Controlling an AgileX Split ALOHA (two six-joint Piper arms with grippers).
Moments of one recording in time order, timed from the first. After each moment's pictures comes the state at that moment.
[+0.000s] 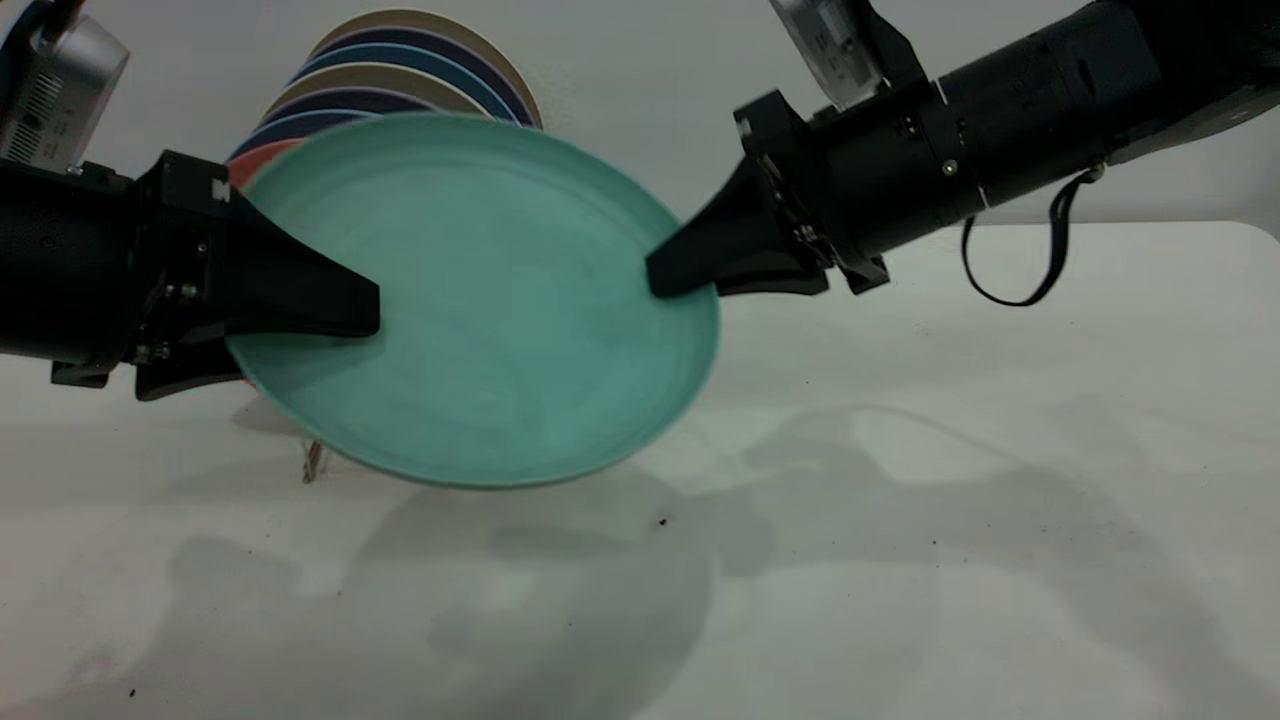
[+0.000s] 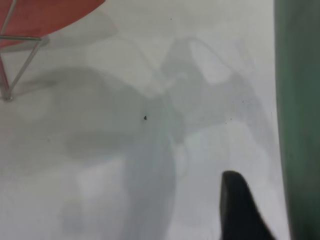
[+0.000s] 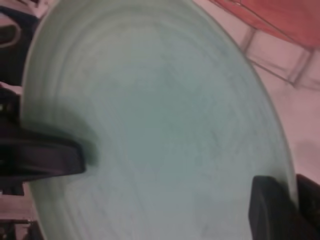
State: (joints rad) left arm -0.03 1.65 -0.54 -1.75 0.63 1.56; right arm 0.28 2.14 -1.24 1.53 0.93 -1.29
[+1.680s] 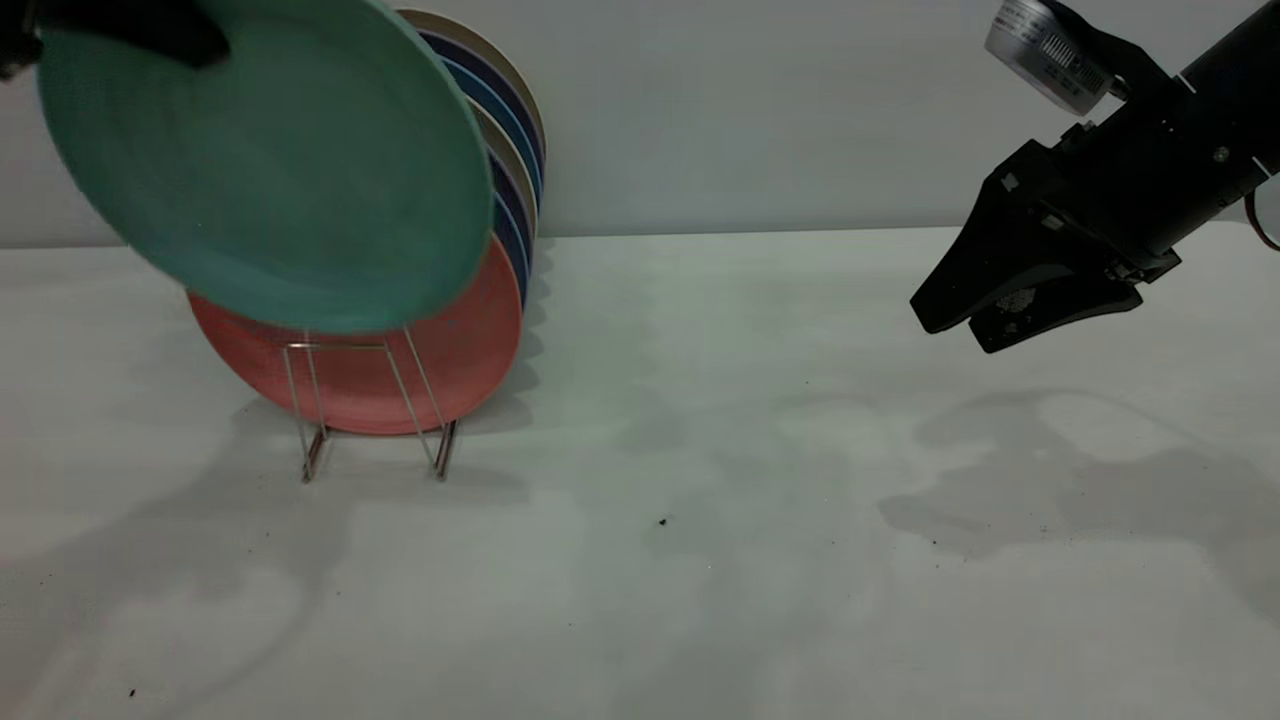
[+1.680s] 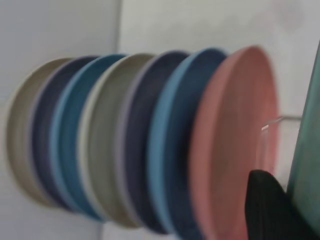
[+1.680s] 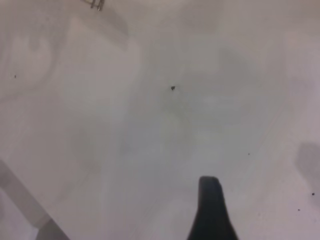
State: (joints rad) left arm -0.03 1.64 -1.22 -0.60 0.58 1.85; right arm 0.03 2.07 -1.24 0.98 0.86 -1.04
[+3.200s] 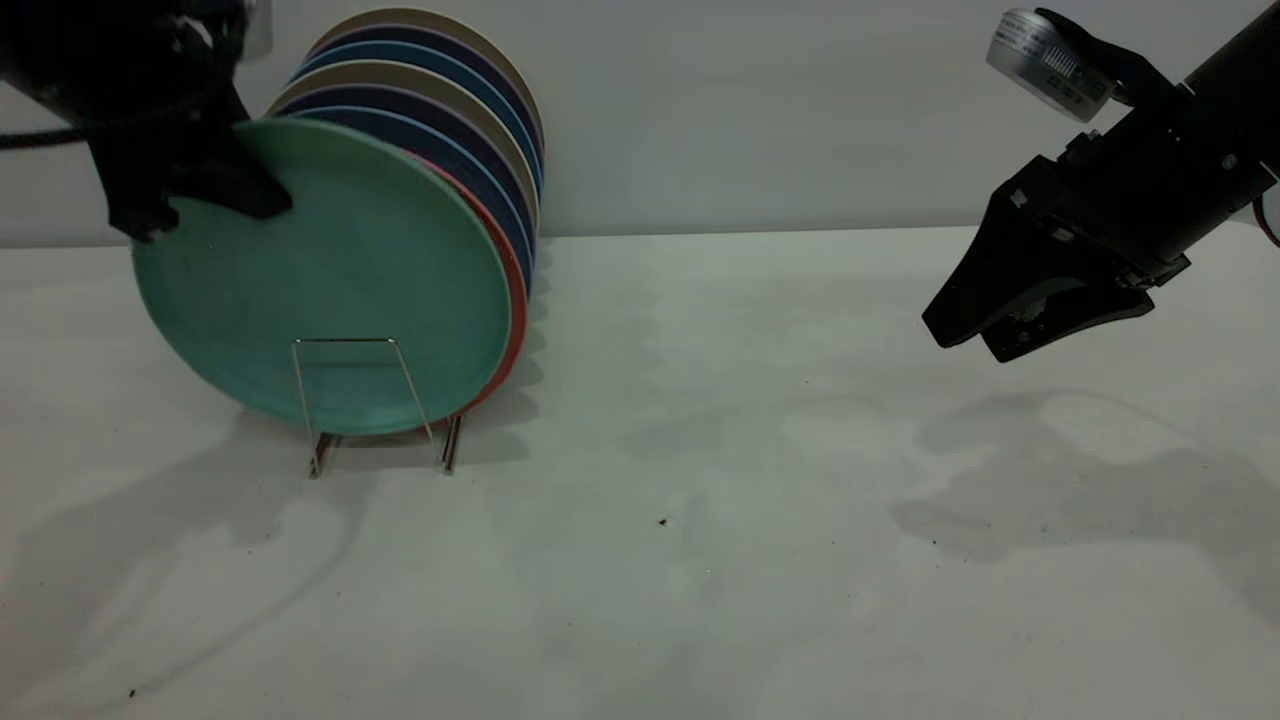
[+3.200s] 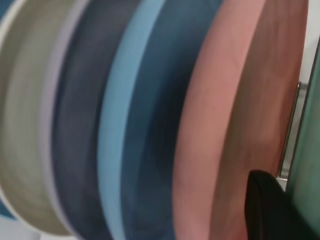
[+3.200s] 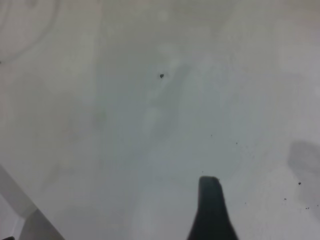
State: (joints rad) left arm -0.03 1.92 -1.23 -0.67 0.39 1.87; right arm 0.03 2.07 -1.24 0.93 0.85 -1.03
